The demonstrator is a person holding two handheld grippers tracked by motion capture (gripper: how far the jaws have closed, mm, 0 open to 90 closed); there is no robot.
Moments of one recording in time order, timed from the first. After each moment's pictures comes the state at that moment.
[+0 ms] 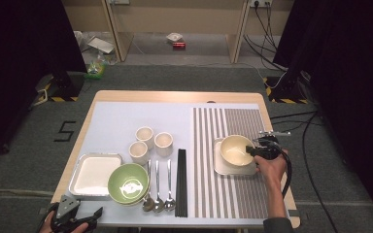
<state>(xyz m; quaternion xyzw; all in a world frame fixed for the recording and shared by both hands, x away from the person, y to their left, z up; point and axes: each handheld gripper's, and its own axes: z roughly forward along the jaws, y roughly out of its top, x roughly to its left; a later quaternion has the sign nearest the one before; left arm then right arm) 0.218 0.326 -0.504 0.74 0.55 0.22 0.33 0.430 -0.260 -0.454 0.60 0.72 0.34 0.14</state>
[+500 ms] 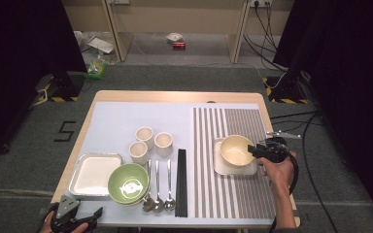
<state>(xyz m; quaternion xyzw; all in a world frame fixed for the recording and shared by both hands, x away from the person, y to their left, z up) 0.218 0.326 -0.504 0.74 0.55 0.22 0.33 0.408 -0.267 -0.430 0.58 0.70 0.37 0.17</state>
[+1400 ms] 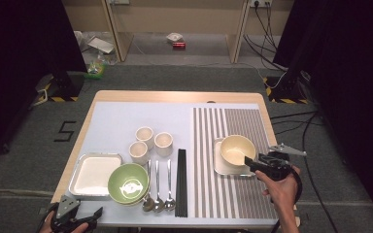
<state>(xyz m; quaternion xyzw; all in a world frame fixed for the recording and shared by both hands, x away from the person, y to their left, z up) 0.218 0.326 -0.504 0.74 0.55 0.22 0.33 0.353 -0.257 -0.421 0.56 0.71 0.39 0.17</state>
